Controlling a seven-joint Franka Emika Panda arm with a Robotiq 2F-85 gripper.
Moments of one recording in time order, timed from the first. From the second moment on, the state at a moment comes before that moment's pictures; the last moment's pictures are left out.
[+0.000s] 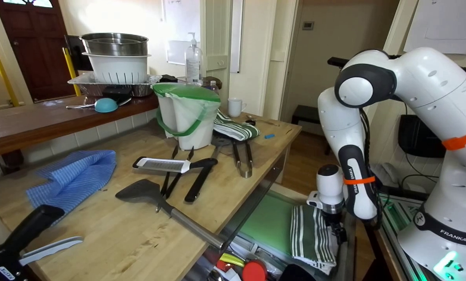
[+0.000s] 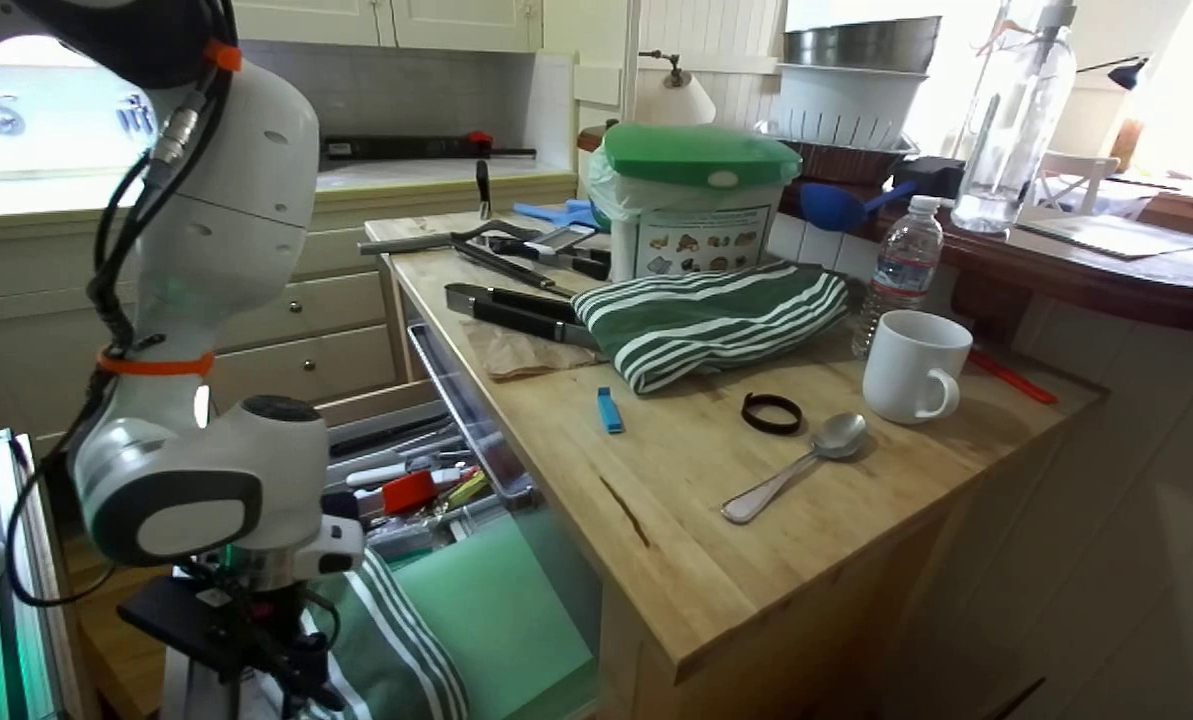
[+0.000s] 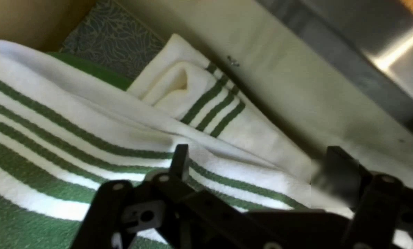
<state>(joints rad) -0.17 0.90 -0.31 -2.66 -0.40 3.30 -0.42</state>
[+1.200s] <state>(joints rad) -0.03 1.05 -0.94 -2.76 -1.04 4.22 -0.19</state>
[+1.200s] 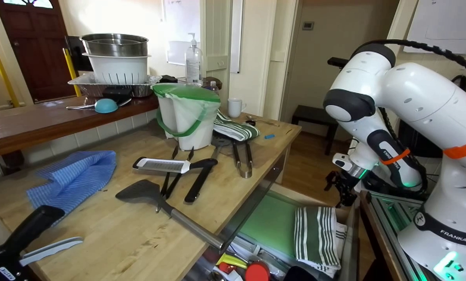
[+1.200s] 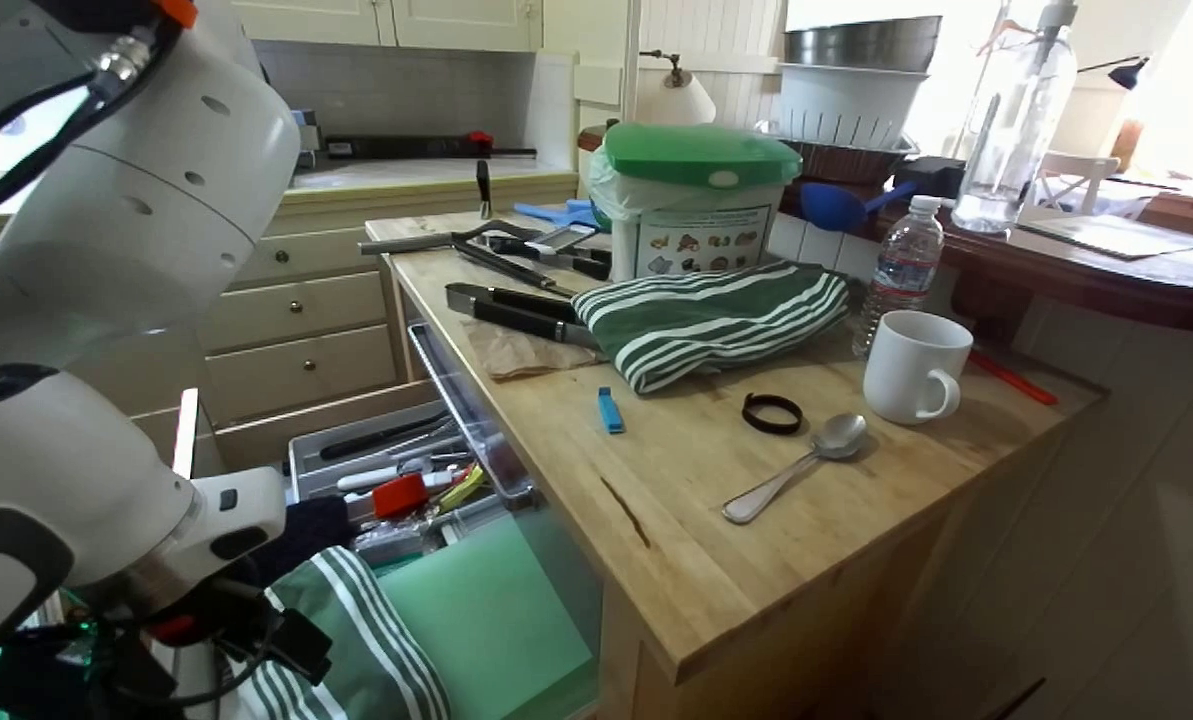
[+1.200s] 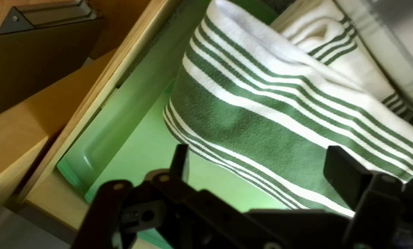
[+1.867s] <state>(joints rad) 0.29 0.99 -1.17 -2.76 -1.44 4.19 0.23</state>
